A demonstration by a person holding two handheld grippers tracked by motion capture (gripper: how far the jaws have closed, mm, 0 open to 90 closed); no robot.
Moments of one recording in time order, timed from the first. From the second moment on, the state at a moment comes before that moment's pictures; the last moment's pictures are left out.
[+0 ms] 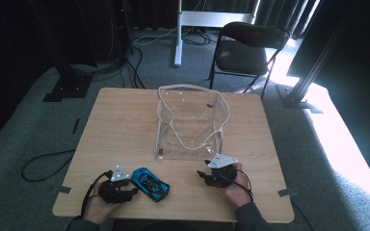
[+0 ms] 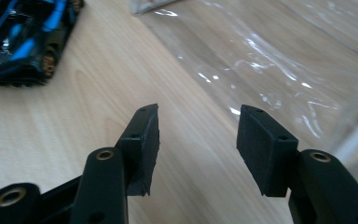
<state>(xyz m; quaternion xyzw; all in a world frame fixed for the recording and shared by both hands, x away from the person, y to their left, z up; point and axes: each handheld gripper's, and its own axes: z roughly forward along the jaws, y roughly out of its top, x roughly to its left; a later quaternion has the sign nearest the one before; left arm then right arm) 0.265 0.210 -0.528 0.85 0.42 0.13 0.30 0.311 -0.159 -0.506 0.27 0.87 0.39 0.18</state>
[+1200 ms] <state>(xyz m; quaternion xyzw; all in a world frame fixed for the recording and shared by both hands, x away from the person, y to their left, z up) 0.259 0.150 -0.529 0.89 0.32 0.05 0.33 0.308 -0.155 -0.512 0.26 0.87 0.38 0.16</state>
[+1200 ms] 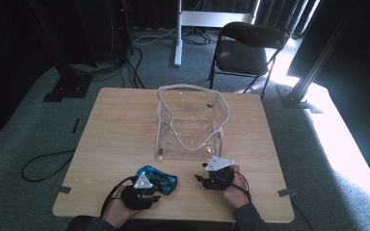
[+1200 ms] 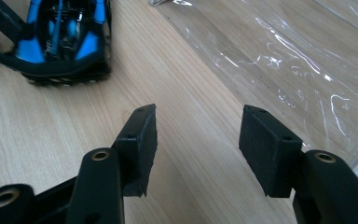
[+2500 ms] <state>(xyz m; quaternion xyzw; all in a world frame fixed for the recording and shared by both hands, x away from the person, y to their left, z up) 0.289 0.196 -0.523 0.85 0.38 0.09 0.35 0.302 -0.076 -0.531 0.13 0.91 0.38 0.11</state>
